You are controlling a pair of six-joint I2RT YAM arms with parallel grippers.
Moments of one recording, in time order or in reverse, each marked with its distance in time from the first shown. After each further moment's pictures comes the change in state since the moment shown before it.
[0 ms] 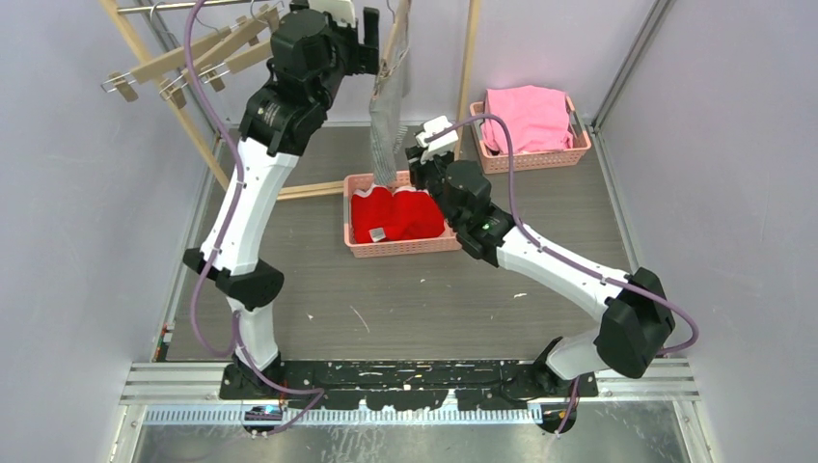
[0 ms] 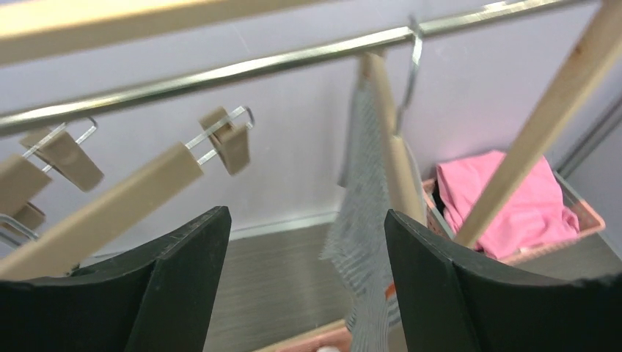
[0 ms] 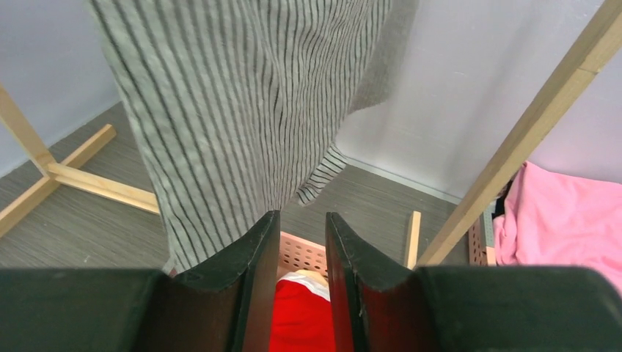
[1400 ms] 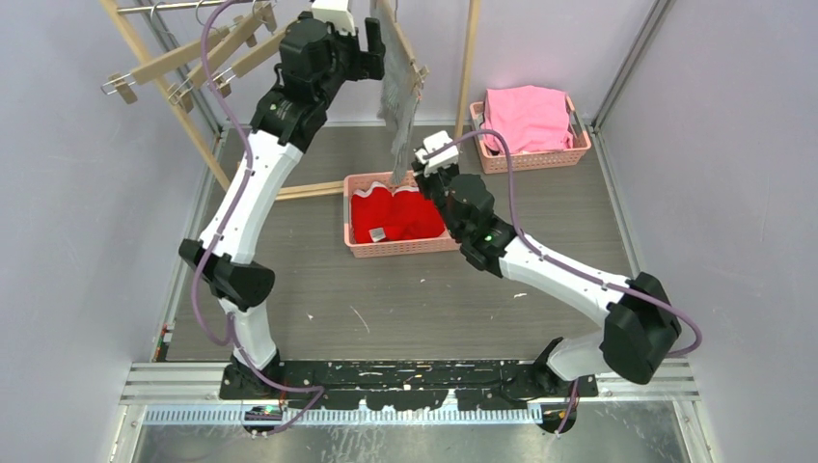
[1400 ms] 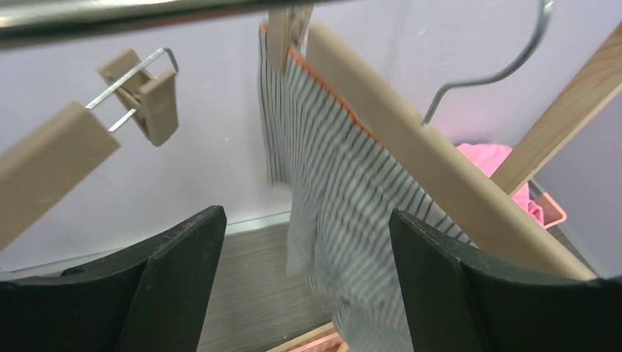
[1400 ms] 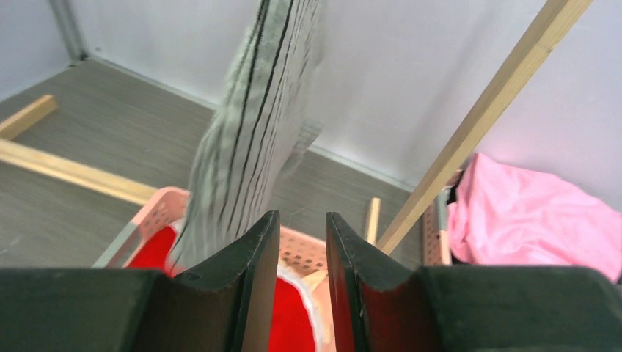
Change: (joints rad) left arm 0.113 0.005 -0.229 0.210 0.199 -0.109; right arm 0.010 -0.060 -0.128 0.049 0.051 -0.099
